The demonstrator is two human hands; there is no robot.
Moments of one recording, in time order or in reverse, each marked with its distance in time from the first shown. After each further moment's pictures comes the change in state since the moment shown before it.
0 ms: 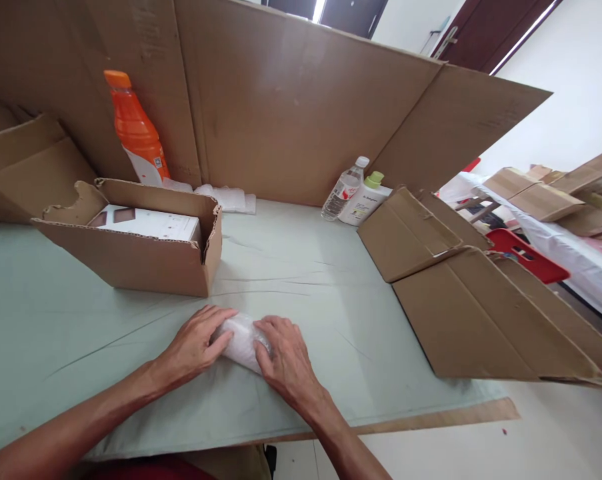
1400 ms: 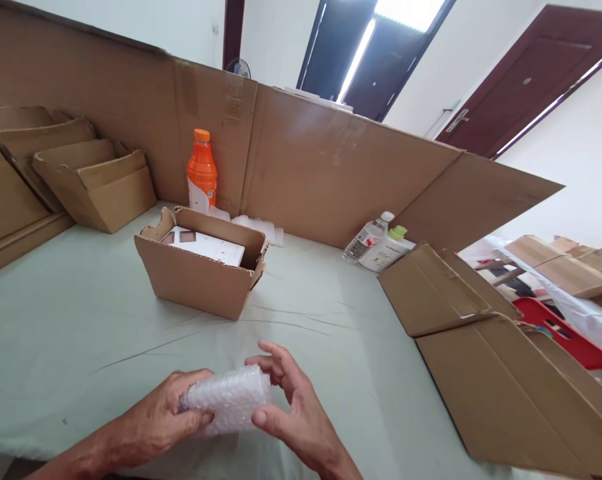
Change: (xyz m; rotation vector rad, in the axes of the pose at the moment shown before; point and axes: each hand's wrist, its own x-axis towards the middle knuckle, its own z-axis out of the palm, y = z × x) left_hand -0.072 0.012 -0.057 -0.664 -0.249 -0.346; right_hand 0.007 -0.063 -0.006 0.746 -0.242 0.128
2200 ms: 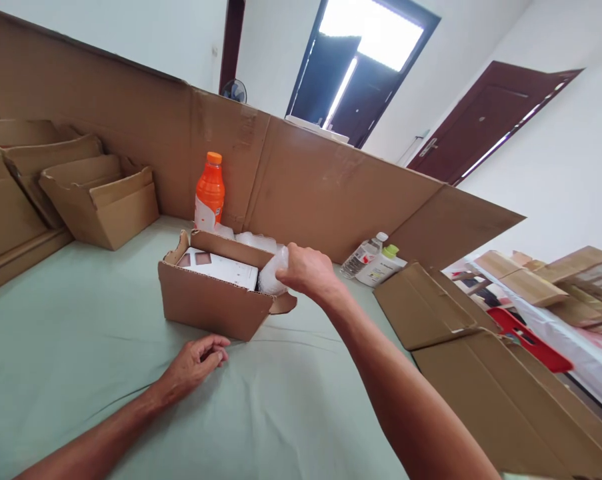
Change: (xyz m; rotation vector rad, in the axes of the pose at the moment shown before) left_hand 0.073 -0.053 -0.061 -0.063 0.322 0.128; right_hand 0.178 -0.173 -0.027 -1.486 0.288 0.210
